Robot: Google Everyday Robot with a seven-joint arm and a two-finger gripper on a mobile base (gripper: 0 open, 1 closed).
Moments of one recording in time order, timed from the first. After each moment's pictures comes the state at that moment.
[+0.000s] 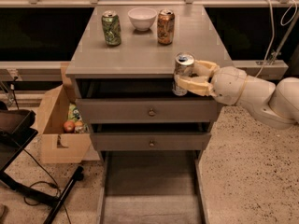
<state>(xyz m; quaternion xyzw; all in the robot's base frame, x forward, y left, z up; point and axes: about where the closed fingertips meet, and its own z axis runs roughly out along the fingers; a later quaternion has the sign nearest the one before) 0.591 -0.103 0.896 -0.43 0.53 0.30 0.67</state>
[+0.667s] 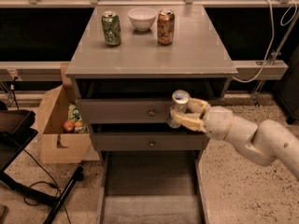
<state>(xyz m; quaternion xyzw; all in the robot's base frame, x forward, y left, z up) 0.570 -0.100 0.782 -0.39 0.56 0.33 0.65</state>
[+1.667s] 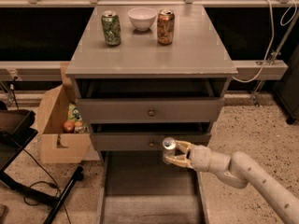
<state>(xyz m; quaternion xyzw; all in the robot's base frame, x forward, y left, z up) 0.561 -0.089 0.550 -0.45 0.55 0.35 0.61</state>
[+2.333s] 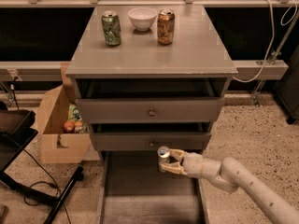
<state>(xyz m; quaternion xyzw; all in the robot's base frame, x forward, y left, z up) 0.564 -0.074 0.476 -0.45 0.56 0.37 0.59</state>
